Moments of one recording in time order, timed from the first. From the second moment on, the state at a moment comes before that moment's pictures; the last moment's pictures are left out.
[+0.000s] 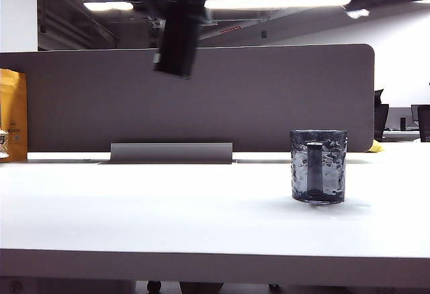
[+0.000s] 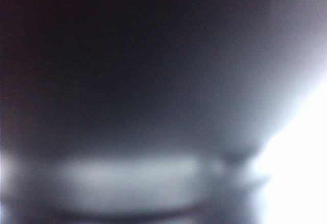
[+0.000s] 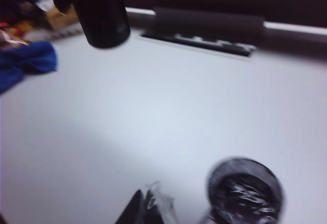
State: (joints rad) left arm -0.51 1.67 1.40 0.16 -0.17 0.17; right arm 0.31 0.91 0.72 -0.08 -0.36 0.10
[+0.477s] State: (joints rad) left arm -0.30 1.58 0.72 0.77 0.11 0.00; right arm 0.65 1.43 1.06 -0.04 -0.29 0.12
